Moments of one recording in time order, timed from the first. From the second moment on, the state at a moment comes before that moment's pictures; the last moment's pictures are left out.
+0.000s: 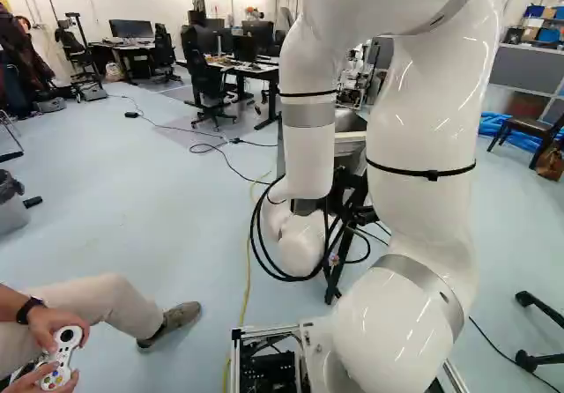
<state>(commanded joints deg) 28.1 -18.0 -7.0 73.6 80.6 0.0</state>
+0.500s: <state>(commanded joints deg) 23.6 -19.3 -9.7 75.0 82.5 0.0</state>
